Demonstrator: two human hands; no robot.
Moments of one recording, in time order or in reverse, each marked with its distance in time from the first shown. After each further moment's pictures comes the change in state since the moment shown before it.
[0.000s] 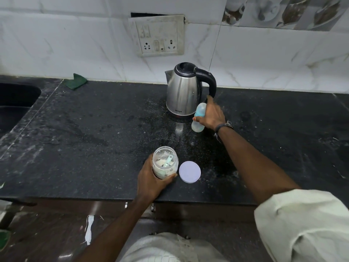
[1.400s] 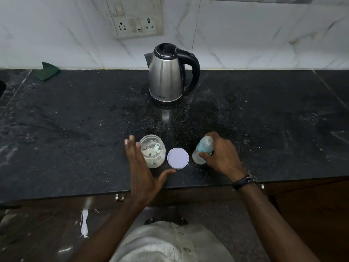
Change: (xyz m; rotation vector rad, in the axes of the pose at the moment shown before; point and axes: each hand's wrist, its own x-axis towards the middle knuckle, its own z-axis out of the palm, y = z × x) left_hand -0.020 0.028 0.009 0.213 0.133 0.498; right_hand -0.187 0.047 -0.017 -0.034 -0.071 0.042
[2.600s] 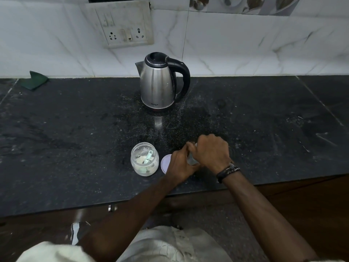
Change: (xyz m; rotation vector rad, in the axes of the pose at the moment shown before) left_hand 0.043 0.045 0.107 -0.361 -0.437 -0.184; right_hand 0.012 -0.042 -0.021 -0.475 0.053 0.012
